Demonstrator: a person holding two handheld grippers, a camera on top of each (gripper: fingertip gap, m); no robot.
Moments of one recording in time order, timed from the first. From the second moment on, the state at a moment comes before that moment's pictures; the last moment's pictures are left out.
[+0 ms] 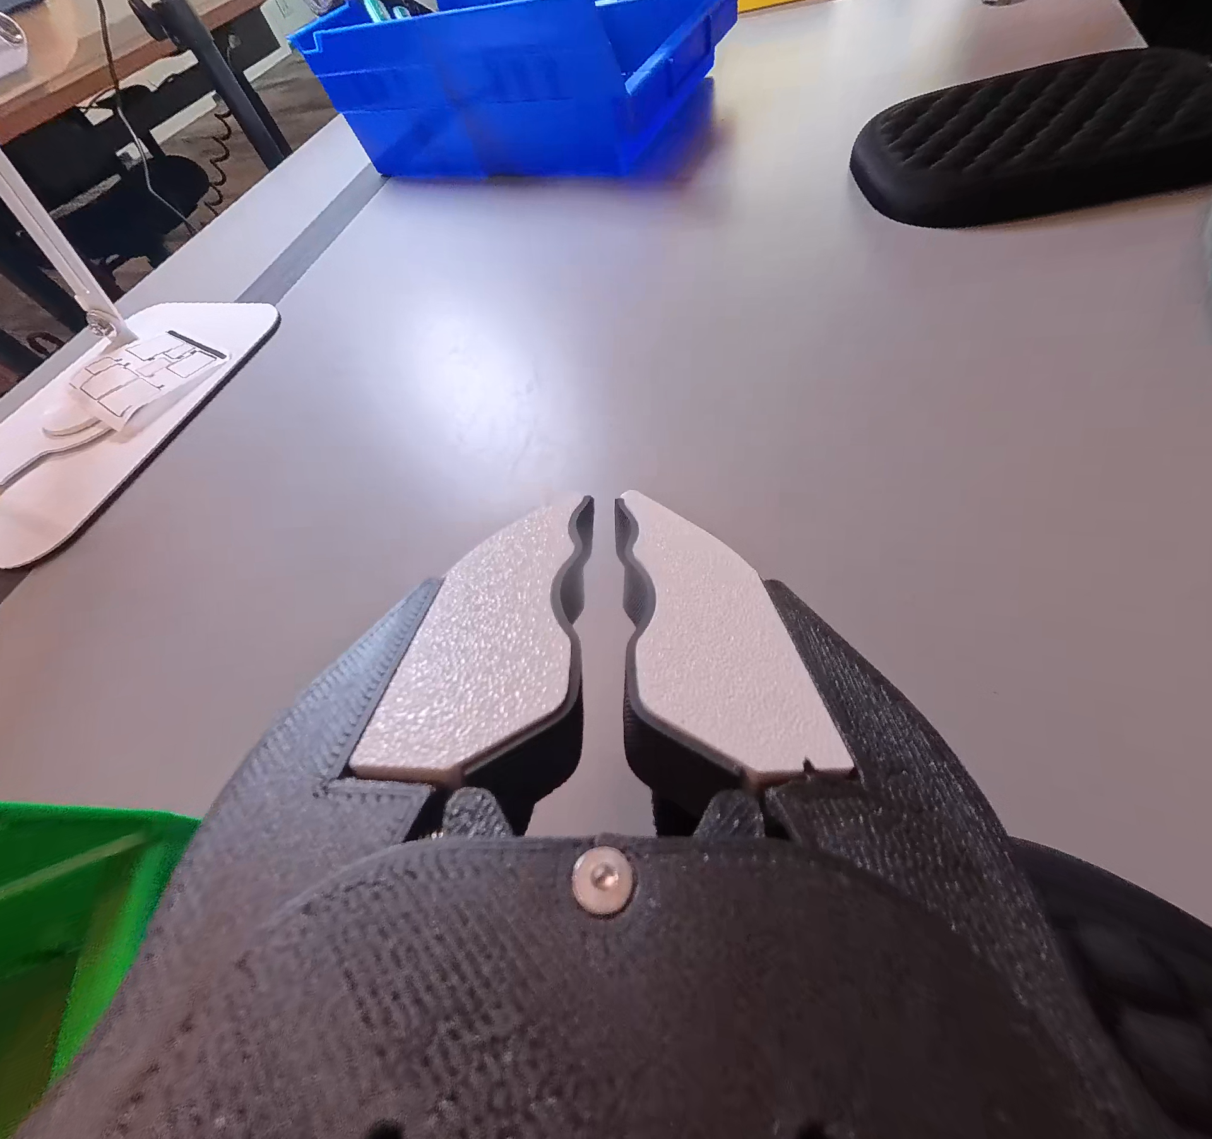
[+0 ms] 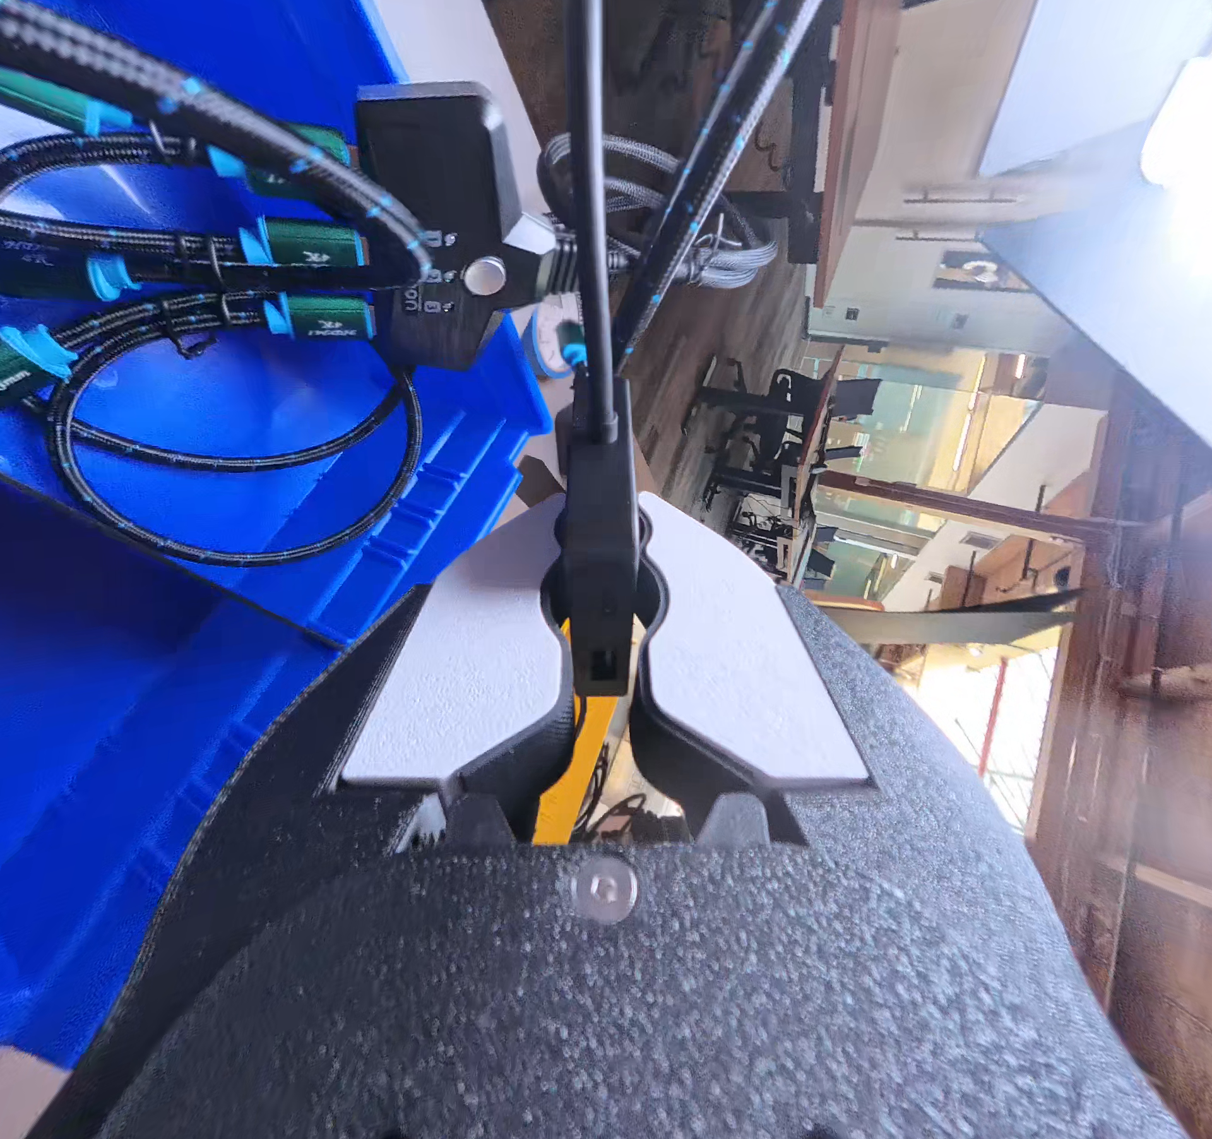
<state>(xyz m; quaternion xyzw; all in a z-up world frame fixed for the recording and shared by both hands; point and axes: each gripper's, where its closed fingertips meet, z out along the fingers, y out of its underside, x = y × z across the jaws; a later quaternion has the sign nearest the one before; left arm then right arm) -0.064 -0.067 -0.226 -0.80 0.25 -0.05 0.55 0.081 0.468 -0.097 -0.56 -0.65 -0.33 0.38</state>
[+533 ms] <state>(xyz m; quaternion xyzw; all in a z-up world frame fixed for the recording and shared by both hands) -0.059 -0.067 -0.242 -0.81 0.26 -0.07 0.53 0.073 0.418 -0.200 -0.71 -0.68 0.04 0.20</state>
